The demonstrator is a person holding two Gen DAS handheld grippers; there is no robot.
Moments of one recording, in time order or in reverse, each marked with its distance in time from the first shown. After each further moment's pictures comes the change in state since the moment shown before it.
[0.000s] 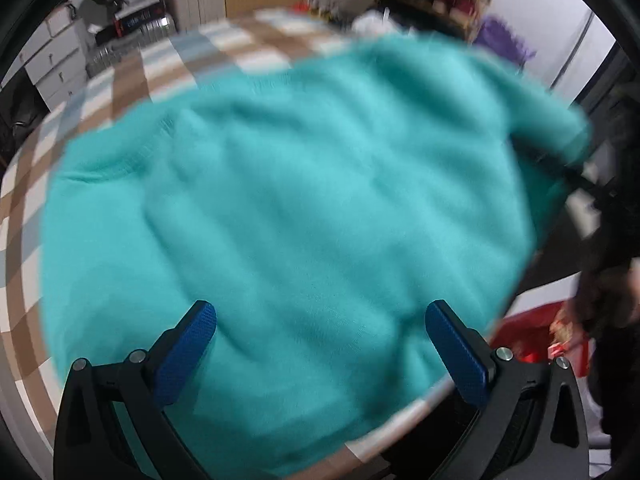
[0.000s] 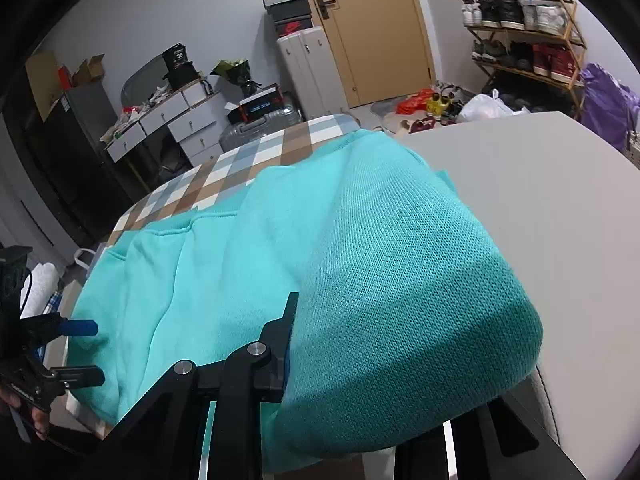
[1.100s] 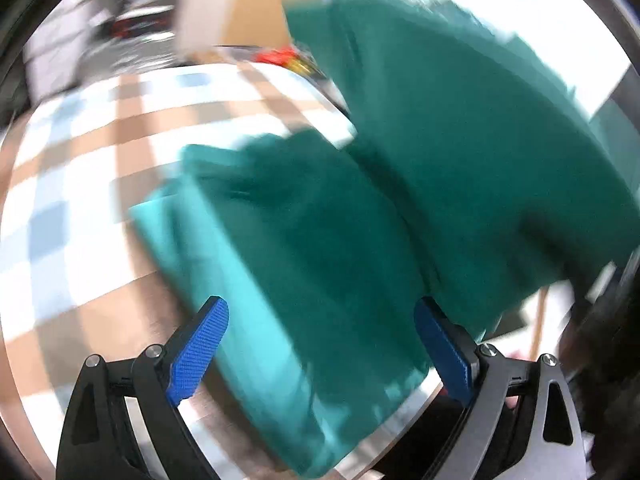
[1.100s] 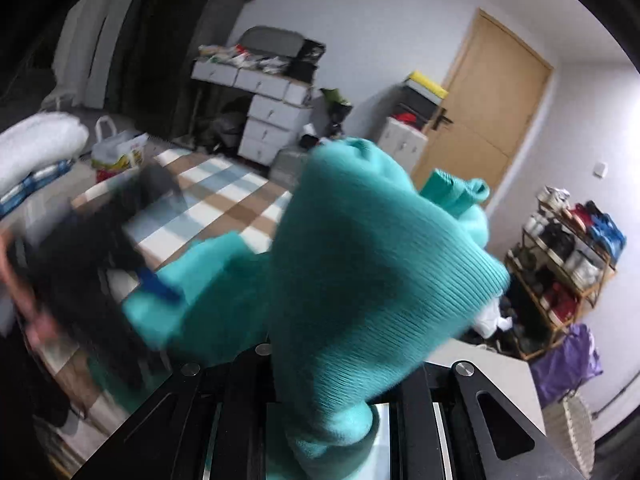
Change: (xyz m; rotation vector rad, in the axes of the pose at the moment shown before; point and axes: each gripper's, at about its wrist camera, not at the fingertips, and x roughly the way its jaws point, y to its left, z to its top) left arm -0.075 0.118 0.003 -0.216 -0.259 -0.314; right arm -0.042 0.188 0.010 -0.763 -0.178 -0.163
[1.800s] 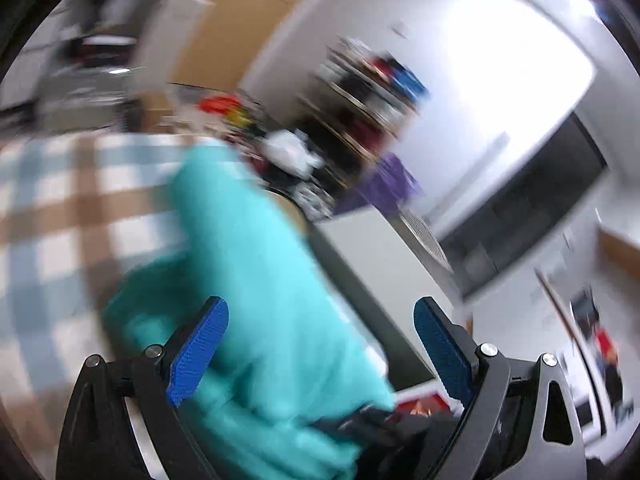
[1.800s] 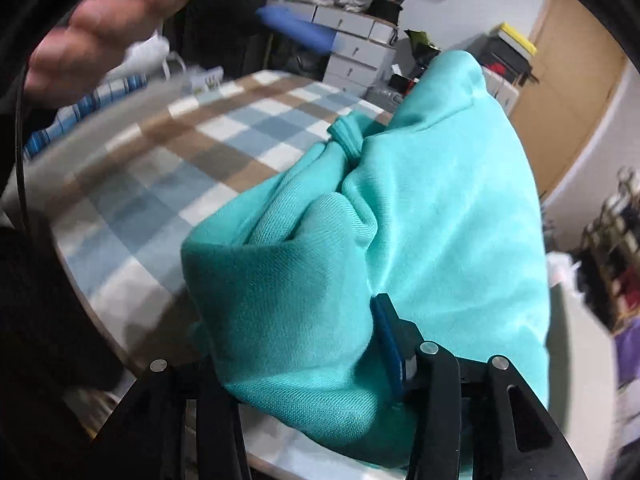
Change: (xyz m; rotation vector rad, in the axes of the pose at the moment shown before) left arm -0.041 -0.065 0.067 0.116 -0.070 -0.274; right arm 0.055 0.105 -0.030 0.020 0.169 0.293
